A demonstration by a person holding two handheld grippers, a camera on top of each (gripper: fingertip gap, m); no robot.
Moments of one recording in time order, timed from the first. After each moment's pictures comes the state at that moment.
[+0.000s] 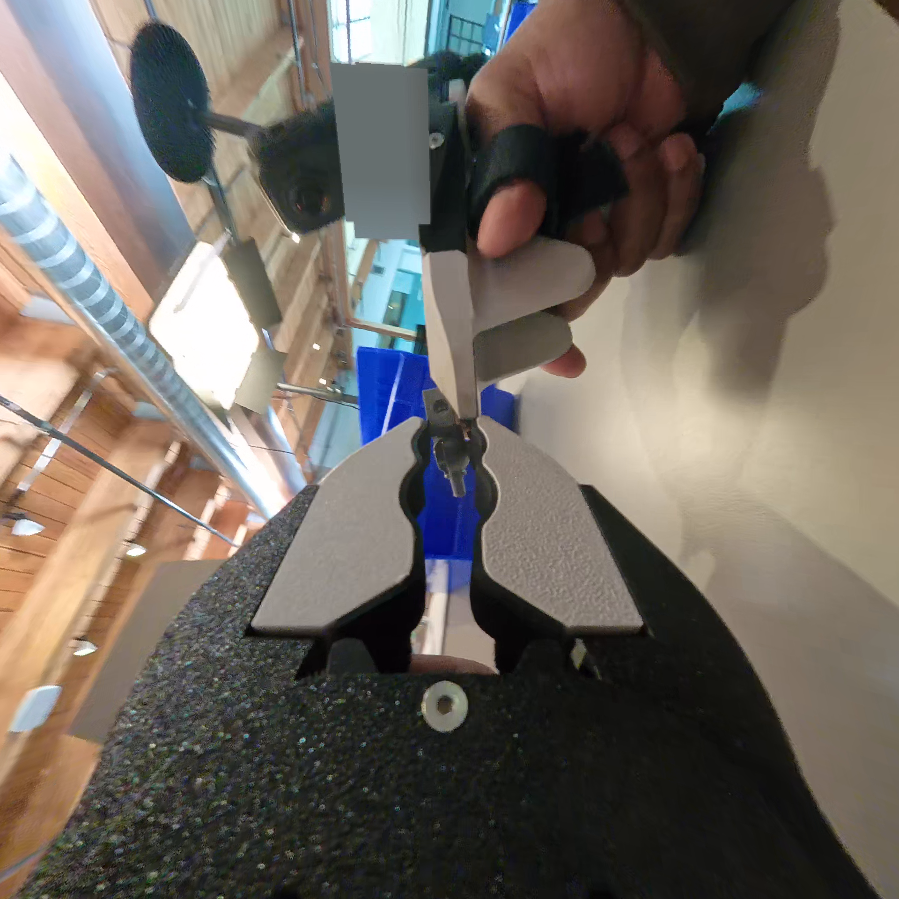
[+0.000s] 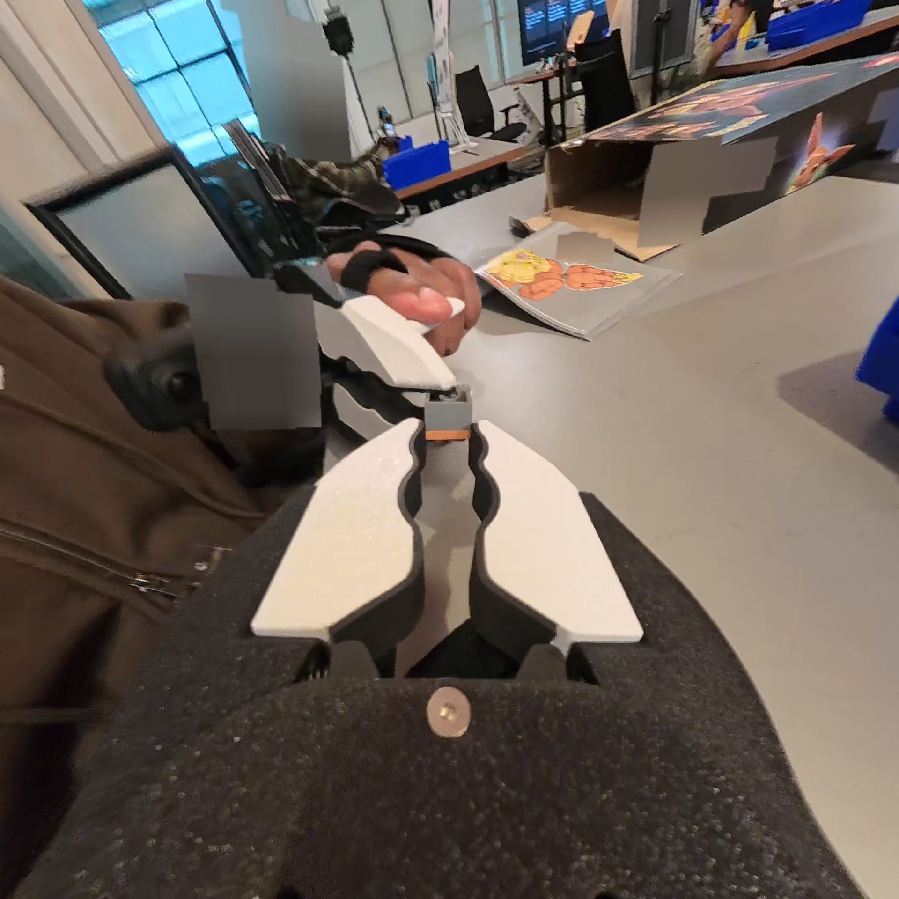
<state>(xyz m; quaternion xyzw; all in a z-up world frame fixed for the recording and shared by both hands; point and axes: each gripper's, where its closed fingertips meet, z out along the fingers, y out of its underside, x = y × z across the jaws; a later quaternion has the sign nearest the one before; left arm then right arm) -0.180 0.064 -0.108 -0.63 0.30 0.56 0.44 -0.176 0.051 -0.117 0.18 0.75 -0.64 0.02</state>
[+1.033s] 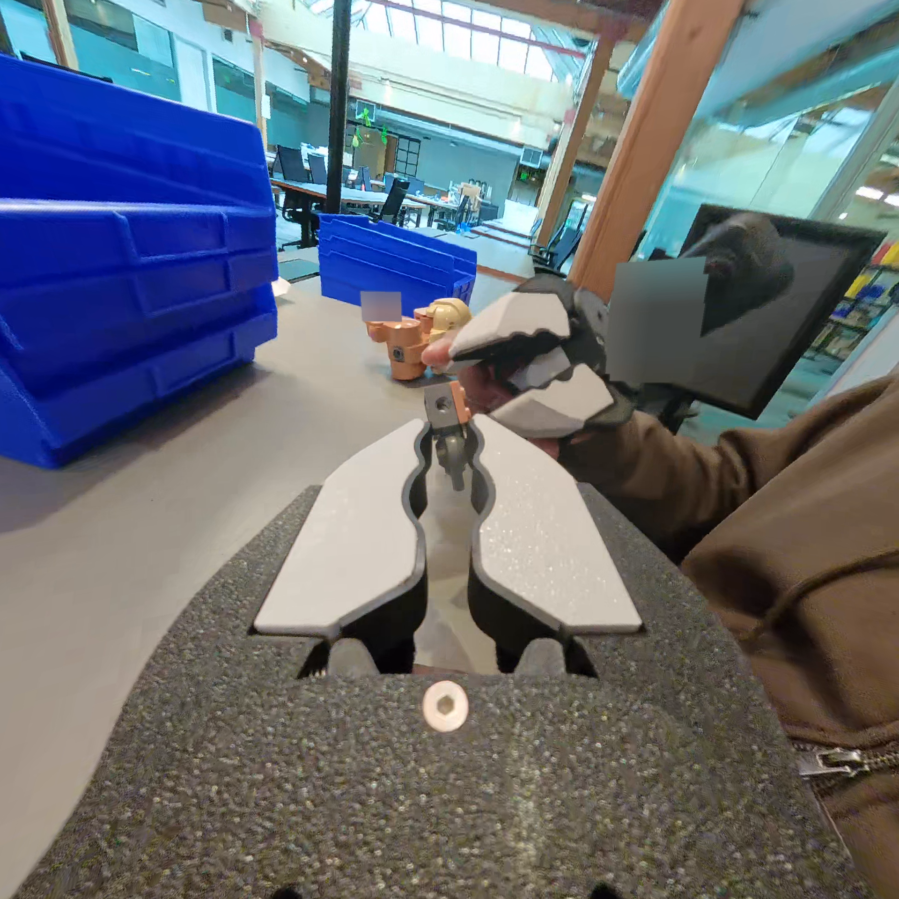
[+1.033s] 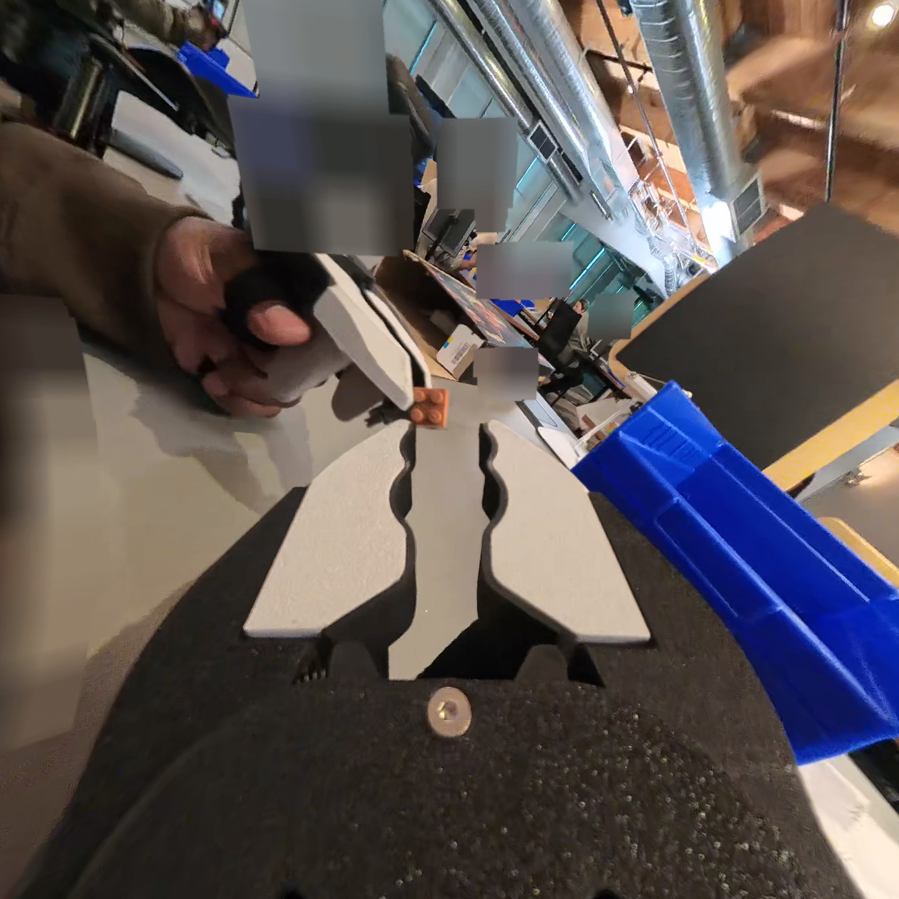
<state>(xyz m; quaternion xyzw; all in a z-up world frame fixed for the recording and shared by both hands) -0.182 0.058 -0.099 -0.70 -0.12 -0.04 0.70 -0.183 0.067 -0.088 -0.01 0.70 -0.57 -0.42</state>
